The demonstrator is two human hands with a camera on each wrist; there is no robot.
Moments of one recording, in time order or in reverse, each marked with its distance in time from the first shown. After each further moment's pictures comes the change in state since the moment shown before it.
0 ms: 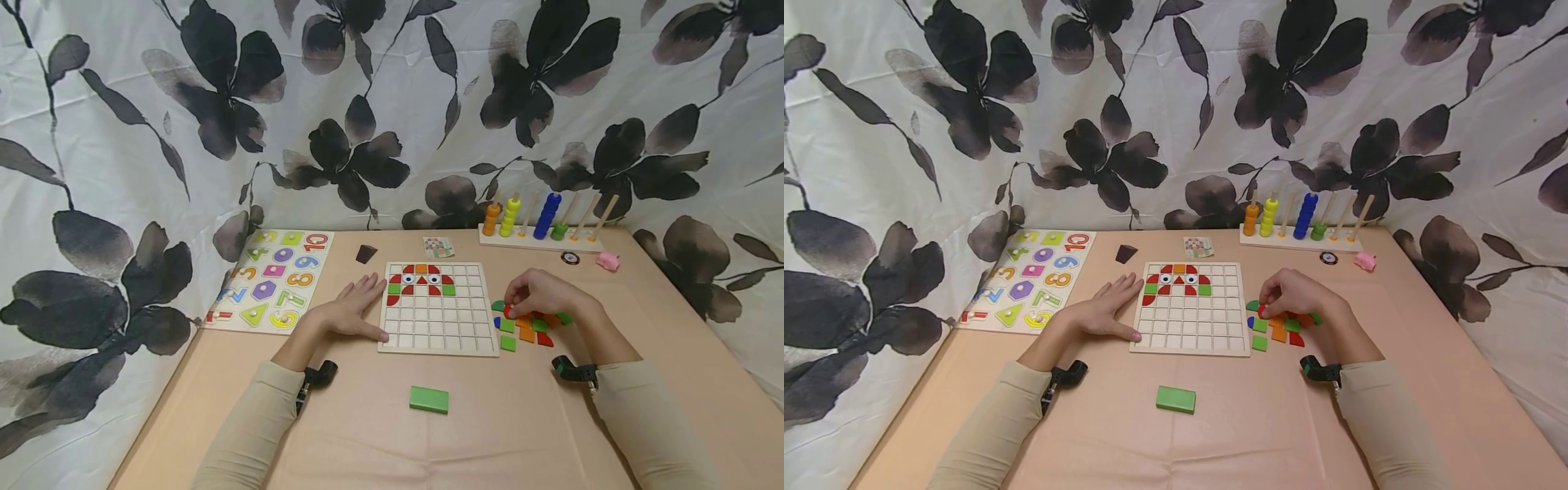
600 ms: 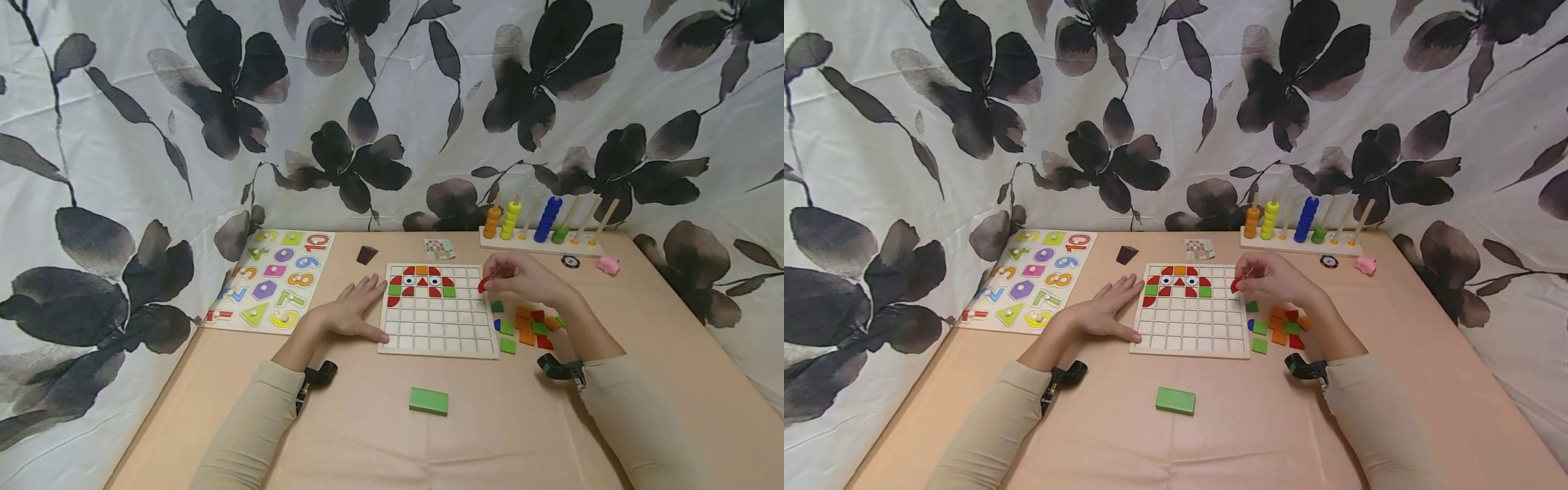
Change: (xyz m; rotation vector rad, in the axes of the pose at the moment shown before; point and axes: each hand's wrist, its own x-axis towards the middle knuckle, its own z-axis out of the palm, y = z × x) left_hand 0.000 0.000 -0.001 -0.003 -0.002 0.009; right_hand 0.016 -0.044 -0.003 0.263 0.153 -0.209
